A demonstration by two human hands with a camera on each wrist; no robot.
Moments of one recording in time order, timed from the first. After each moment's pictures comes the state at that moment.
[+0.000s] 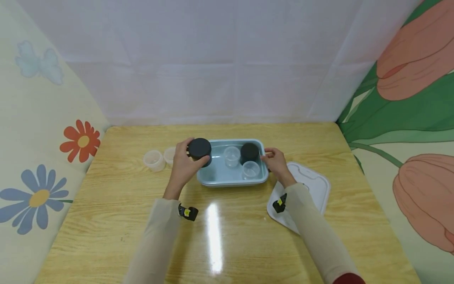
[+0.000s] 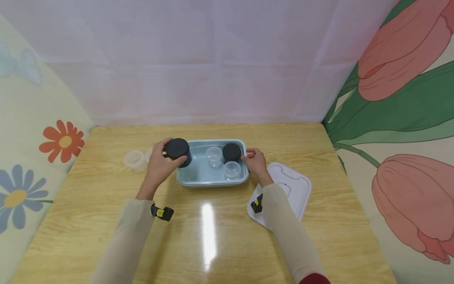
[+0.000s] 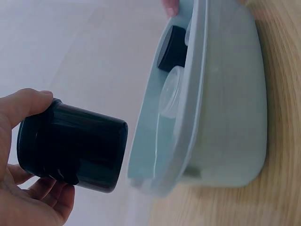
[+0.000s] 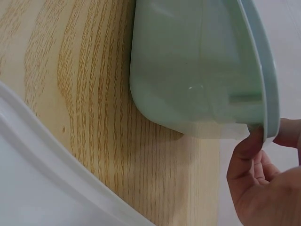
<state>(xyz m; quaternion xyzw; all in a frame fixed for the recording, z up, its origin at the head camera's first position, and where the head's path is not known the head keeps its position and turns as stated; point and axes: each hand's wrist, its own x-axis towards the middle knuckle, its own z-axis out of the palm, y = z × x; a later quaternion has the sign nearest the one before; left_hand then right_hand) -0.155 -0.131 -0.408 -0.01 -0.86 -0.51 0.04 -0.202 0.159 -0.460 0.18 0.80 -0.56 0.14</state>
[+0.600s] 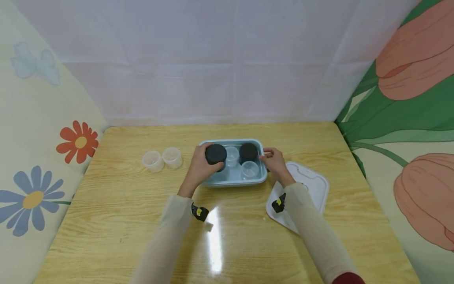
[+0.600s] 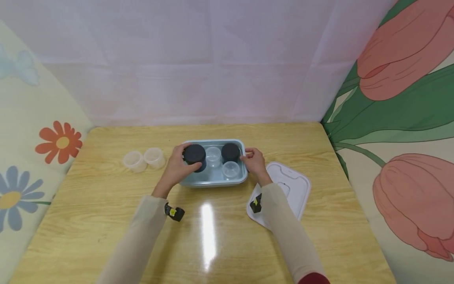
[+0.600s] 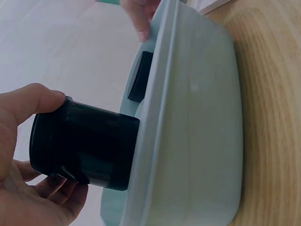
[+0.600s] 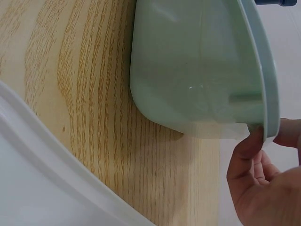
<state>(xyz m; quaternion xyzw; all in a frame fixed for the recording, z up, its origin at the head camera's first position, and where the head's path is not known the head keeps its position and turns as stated) -0.165 -0.099 -0.424 -0.06 -0.87 -0.49 -0.02 -0.202 0.155 -0.458 0.18 0.79 -0.56 0.14</state>
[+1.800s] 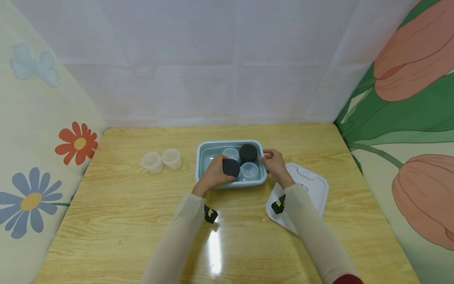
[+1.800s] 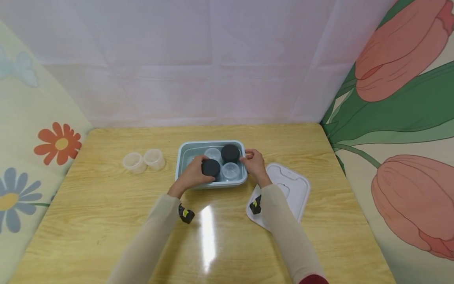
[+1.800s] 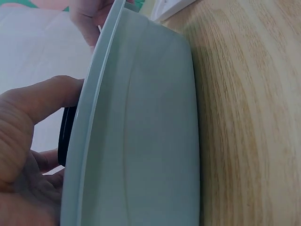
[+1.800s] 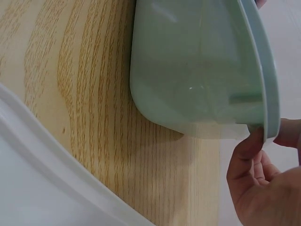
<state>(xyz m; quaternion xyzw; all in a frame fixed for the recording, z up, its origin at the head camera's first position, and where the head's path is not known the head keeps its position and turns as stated) -0.169 -0.070 -0.457 -0.12 -0.89 -0.42 -0.11 -0.201 0.153 -0.463 0.17 0.80 -0.56 0.14</state>
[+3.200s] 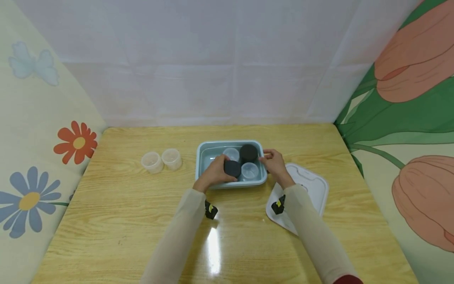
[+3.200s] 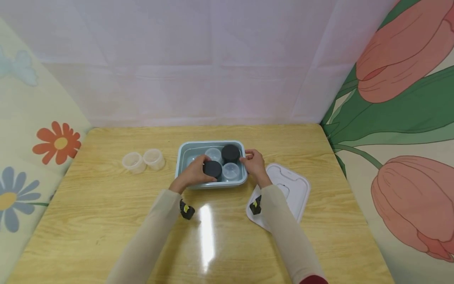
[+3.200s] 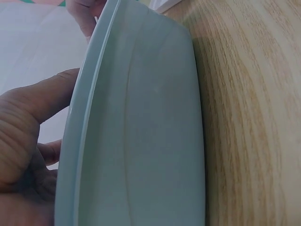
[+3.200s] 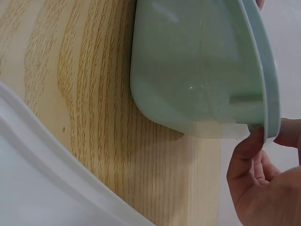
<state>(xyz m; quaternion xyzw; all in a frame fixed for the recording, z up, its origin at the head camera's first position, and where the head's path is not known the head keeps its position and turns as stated) -0.181 -0.071 -0.459 -0.15 -0.89 -0.40 -0.14 -0.199 0.152 -0.463 0.15 0.79 -0.58 0.11</state>
